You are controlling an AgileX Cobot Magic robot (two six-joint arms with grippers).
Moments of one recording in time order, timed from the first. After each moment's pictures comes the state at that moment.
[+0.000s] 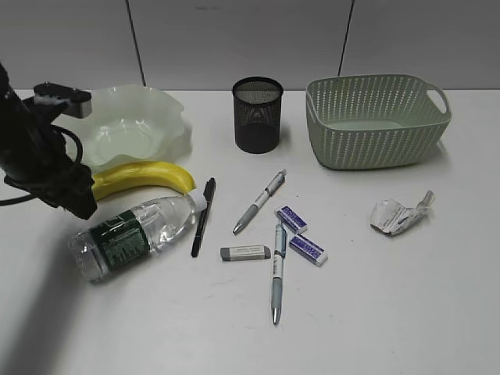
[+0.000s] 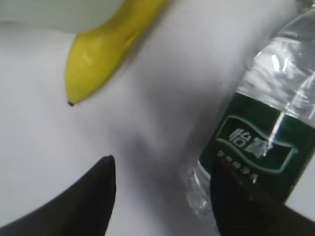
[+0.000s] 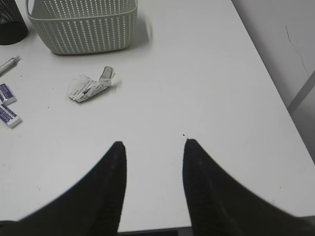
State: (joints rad) left arm -0.20 1.81 -1.14 -0.17 0.83 0.36; right arm 0.03 -0.01 -0.51 -0.05 1.04 0.05
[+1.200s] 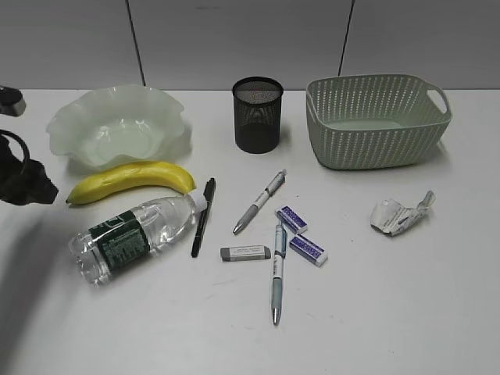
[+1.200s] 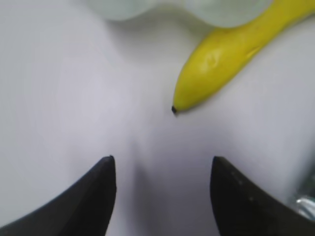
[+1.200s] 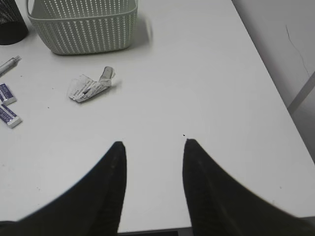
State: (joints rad) left arm -0.04 1.67 -0.80 -0.35 0.31 0.56; right arm 0.03 -0.01 -0.51 -0.05 1.04 0.05
